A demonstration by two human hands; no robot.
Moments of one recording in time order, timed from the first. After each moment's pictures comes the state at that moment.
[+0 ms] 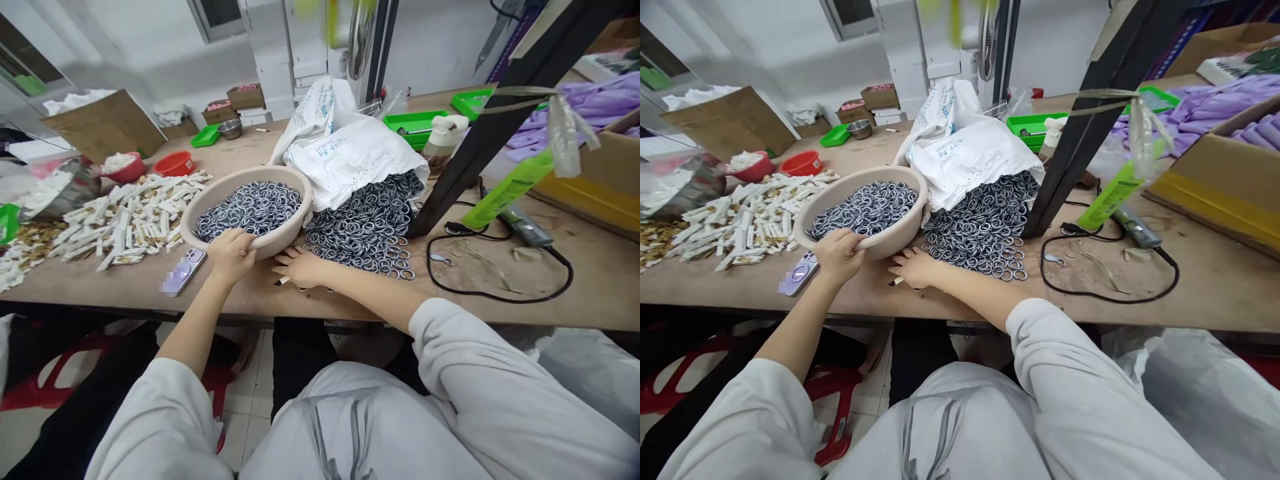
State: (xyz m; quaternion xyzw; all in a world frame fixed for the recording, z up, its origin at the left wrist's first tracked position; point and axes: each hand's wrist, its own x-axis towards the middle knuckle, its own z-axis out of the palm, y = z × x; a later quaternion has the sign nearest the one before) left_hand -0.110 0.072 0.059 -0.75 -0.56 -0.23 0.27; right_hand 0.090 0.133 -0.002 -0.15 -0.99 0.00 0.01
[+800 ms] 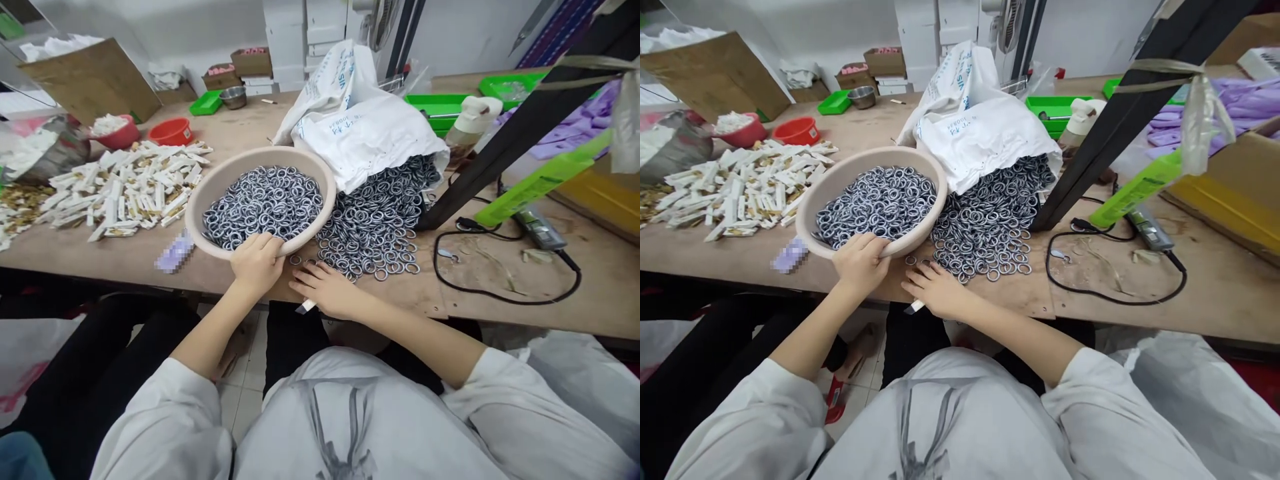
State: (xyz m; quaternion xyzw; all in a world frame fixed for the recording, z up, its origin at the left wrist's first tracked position) left_hand -0.041 0.030 0.042 -0.74 -0.56 -0.22 0.30; right_hand 0.163 0.056 -0.021 -0.14 -0.99 0.01 0.10
